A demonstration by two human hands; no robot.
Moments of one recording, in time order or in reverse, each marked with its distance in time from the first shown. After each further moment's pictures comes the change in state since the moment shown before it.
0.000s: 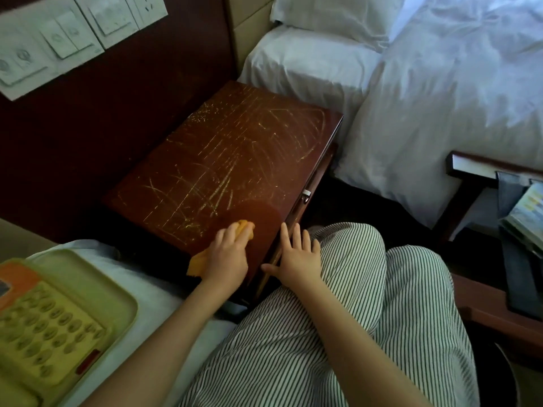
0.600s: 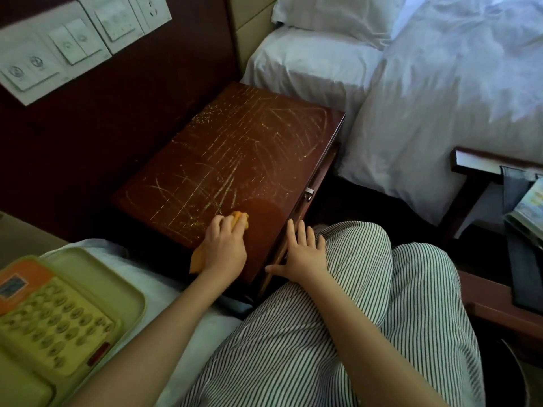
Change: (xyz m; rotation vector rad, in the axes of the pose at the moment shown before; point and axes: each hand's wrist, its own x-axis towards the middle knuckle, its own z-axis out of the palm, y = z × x) left_hand 0.010 -0.008 -0.004 0.180 0.050 -0.047; right_hand -0.001 0.006 -0.004 0.066 -0.037 -0.022
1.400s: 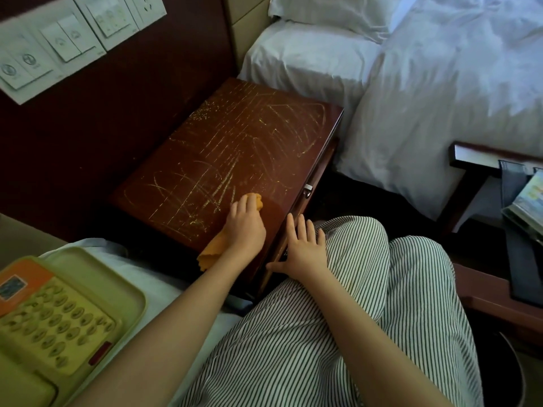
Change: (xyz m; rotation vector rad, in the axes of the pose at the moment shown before) left_hand 0.038 0.038 0.008 -0.202 -0.021 -0.090; right_hand -0.005 -0.001 -0.001 -0.029 0.078 -0.008
